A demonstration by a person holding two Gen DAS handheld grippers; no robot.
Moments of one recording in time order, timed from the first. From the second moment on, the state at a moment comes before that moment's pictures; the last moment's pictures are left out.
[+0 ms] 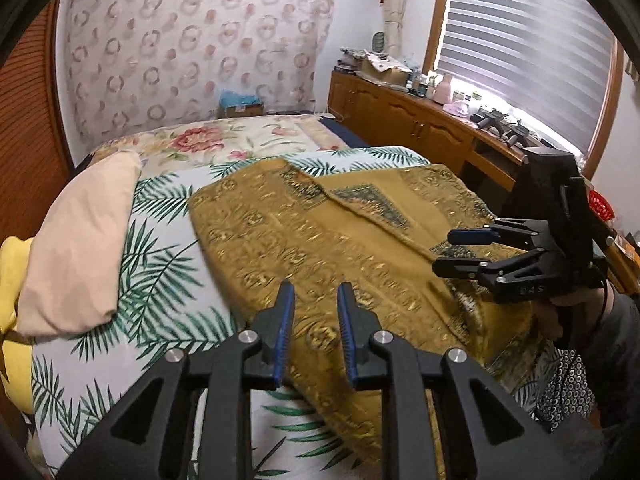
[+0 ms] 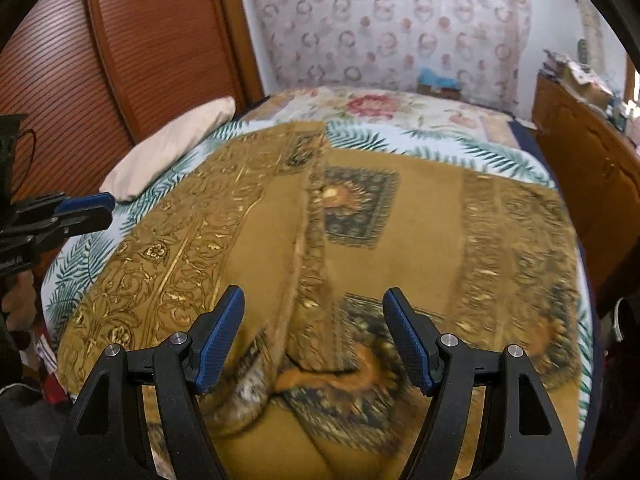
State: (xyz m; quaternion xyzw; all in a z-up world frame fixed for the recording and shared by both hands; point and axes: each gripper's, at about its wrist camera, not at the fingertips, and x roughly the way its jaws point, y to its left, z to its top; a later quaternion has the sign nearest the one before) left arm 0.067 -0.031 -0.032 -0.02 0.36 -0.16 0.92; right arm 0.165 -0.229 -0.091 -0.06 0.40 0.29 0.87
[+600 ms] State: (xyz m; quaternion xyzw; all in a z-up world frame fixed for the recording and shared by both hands) left arm 0.064 -0.018 -0.047 -0.04 0.37 -0.15 0.92; right arm 0.171 -0.202 -0.109 -0.09 0.42 0.32 0.84
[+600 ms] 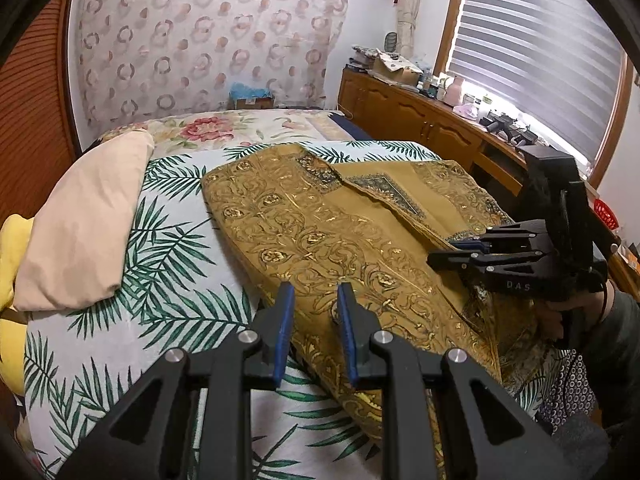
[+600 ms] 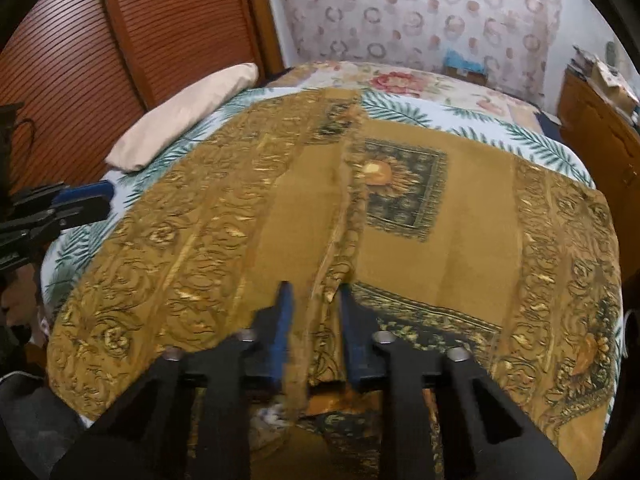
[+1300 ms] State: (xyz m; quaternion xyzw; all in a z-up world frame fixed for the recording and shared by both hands) left arm 0.065 -0.046 -0.038 -0.02 0.35 -0.18 0.92; right arm 0.127 -0.291 -0.072 -0.05 0.35 0.24 0.90
